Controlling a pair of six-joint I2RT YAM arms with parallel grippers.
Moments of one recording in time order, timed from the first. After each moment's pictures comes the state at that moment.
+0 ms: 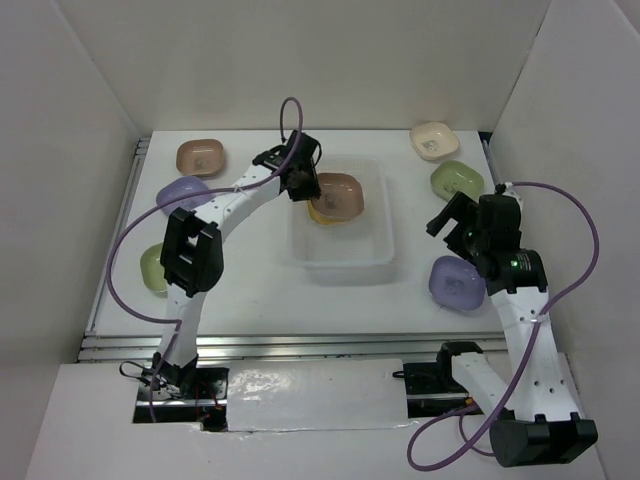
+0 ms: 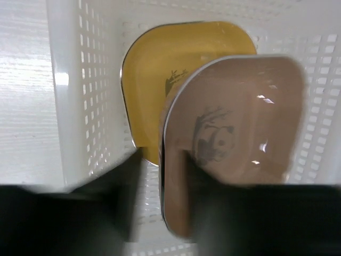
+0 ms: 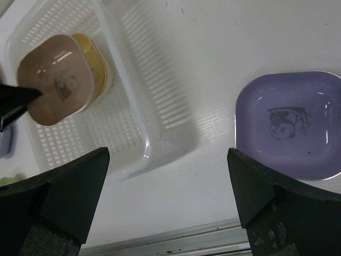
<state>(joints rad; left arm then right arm) -0.53 2.13 1.93 -0.70 -0.10 -0.69 0.01 0.86 1.03 -0.82 0.06 0.62</state>
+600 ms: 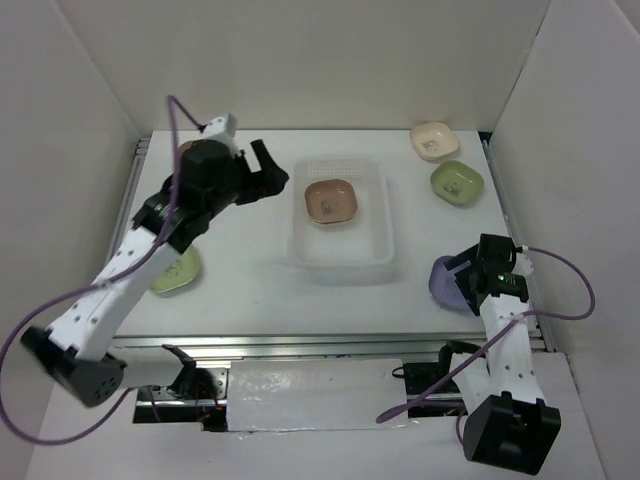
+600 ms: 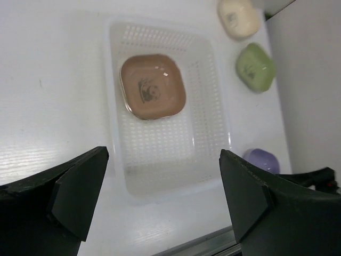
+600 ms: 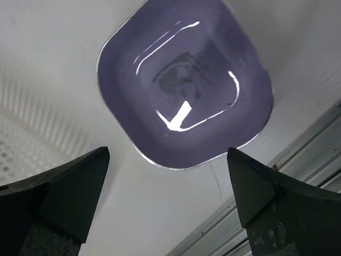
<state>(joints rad) -0.53 1.38 1.50 -0.59 -0.14 -0.63 -0.22 0.81 0.63 -0.79 0.15 0.83</state>
